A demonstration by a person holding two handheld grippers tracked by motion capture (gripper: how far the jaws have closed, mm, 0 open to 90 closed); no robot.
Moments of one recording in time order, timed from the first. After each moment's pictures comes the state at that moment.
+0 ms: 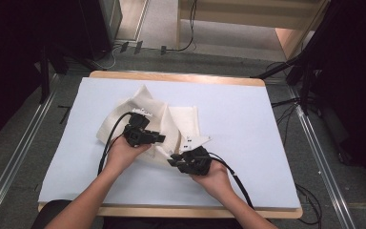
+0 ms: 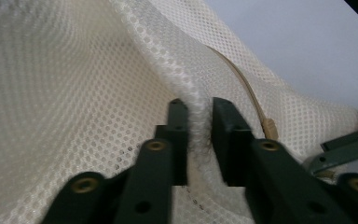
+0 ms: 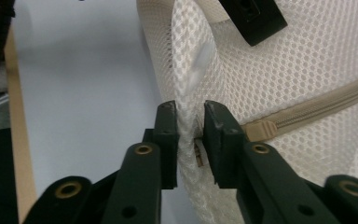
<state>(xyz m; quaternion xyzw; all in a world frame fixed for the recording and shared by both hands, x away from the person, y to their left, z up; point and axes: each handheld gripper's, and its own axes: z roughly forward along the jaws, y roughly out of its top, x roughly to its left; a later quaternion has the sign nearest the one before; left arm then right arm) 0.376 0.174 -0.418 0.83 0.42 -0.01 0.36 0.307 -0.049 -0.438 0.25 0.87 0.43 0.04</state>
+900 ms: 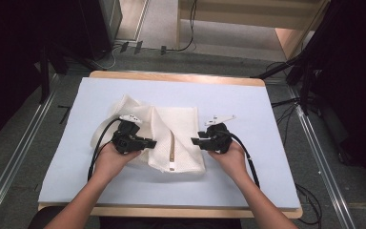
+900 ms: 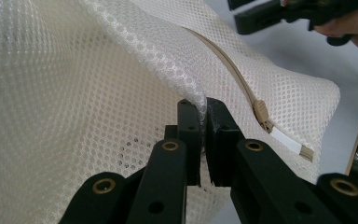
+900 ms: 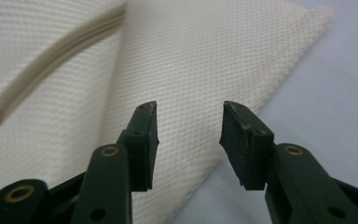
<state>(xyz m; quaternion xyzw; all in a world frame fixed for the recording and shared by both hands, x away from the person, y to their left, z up) 0.345 0.198 -0.408 0.83 0.41 -0.01 0.37 0.382 -0.110 -0.450 0.38 0.83 0.40 0.08</state>
